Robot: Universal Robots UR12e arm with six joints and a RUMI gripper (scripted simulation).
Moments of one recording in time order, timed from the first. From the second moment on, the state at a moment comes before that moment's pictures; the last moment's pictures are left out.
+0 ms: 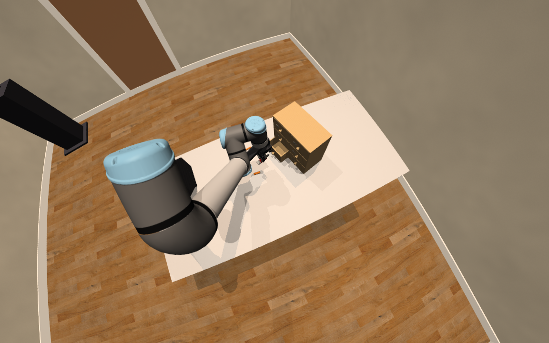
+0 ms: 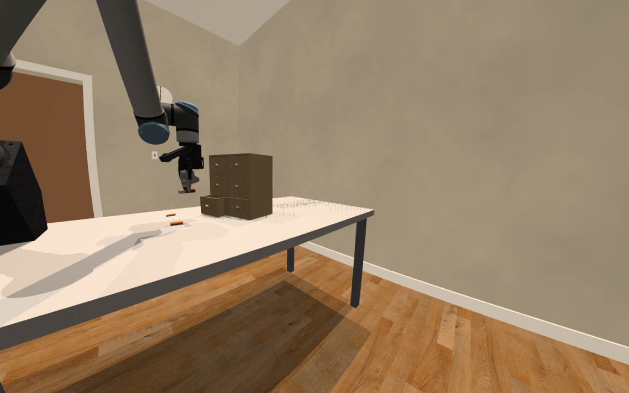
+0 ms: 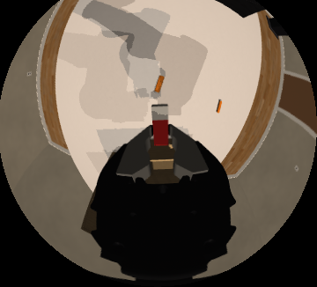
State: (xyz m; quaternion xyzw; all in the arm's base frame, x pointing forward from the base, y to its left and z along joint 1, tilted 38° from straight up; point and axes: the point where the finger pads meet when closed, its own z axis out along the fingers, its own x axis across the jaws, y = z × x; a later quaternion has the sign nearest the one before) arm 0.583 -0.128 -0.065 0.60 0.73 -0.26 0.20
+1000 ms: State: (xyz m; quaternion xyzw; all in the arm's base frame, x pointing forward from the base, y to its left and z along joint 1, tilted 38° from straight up) arm 0.582 -0.129 -0.066 0.59 0.74 -0.21 0.24
